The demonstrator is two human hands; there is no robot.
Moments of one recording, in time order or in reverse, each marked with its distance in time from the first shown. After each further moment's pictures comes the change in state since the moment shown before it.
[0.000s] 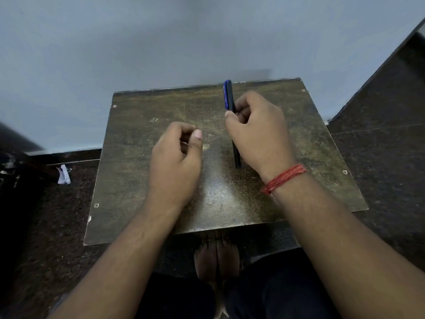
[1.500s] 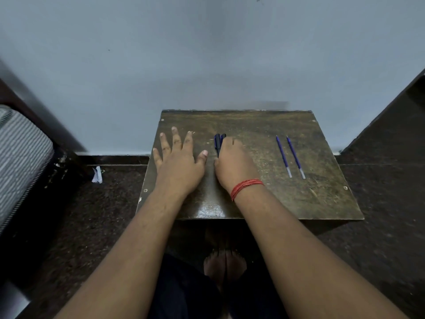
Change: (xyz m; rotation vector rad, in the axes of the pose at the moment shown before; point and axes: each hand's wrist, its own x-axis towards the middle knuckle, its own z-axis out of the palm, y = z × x) left_hand 0.008 -0.010 -0.054 0.702 -0.258 -0.251; right_hand -0.036 -0.037 0.065 -0.373 -0.256 -0.052
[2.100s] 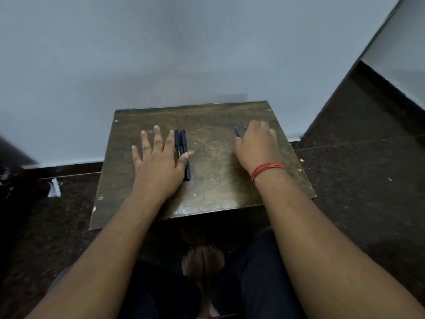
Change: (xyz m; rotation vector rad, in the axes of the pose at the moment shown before) left_hand 0.002 0.024 0.031 0.107 0.024 0.192; right_hand 0.003 0.102 -0.066 -0.130 0.162 0.256
